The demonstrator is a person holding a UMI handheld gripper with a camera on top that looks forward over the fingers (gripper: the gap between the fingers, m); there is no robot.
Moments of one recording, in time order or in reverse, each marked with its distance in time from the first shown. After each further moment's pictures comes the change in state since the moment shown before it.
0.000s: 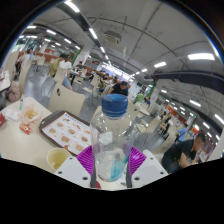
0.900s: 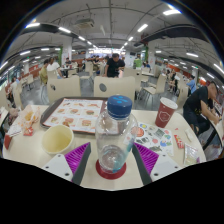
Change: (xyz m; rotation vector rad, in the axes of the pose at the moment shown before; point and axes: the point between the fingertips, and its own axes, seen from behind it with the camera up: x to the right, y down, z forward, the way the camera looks) arm -0.051 0.143 0.031 -0.231 -0.131 0.406
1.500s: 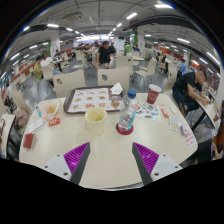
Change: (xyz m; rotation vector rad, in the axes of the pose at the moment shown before) arm -0.083 0.028 -0.212 -0.192 0.077 0.105
